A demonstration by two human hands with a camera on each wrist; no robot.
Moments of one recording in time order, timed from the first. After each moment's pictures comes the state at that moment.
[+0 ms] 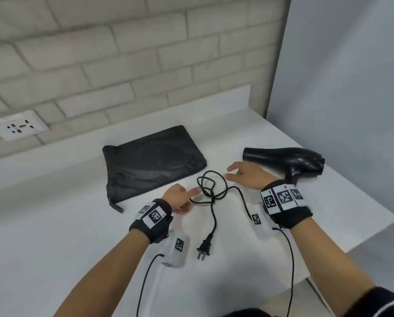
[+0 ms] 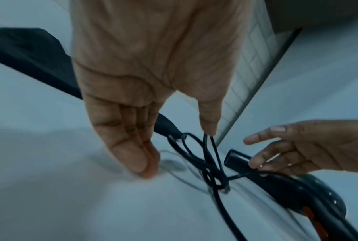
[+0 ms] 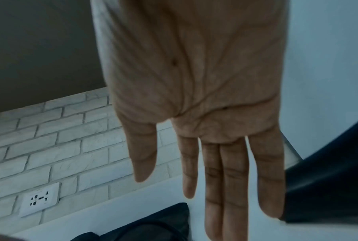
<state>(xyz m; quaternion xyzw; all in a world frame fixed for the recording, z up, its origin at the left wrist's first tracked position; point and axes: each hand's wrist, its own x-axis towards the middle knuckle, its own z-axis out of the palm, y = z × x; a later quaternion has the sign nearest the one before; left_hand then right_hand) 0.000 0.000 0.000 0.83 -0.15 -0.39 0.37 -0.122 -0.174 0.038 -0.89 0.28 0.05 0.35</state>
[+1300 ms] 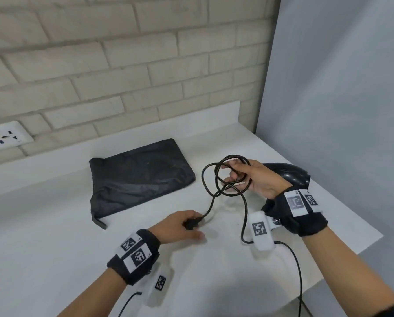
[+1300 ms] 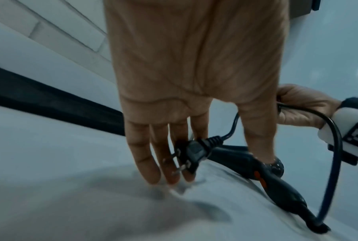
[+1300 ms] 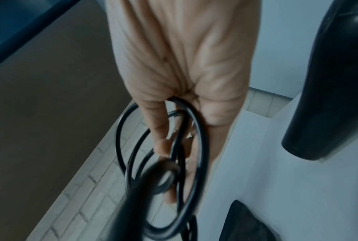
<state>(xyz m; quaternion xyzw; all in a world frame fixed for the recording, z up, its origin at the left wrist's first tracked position) -0.028 0.007 -0.003 0.78 -0.43 -0.37 0.27 -0.146 -0.199 0.075 -0.60 0.18 -0.06 0.78</state>
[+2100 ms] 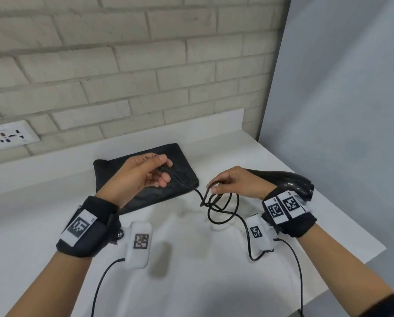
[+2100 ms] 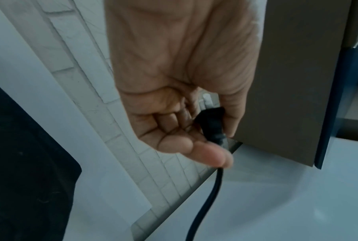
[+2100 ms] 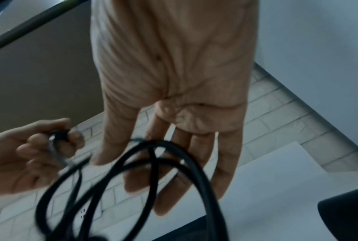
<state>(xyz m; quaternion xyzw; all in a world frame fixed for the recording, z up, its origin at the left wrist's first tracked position) 0.016 0.035 0.122 0.63 -0.34 -0.30 0.63 -0.122 -0.183 0.080 -0.84 0.08 0.01 0.54</state>
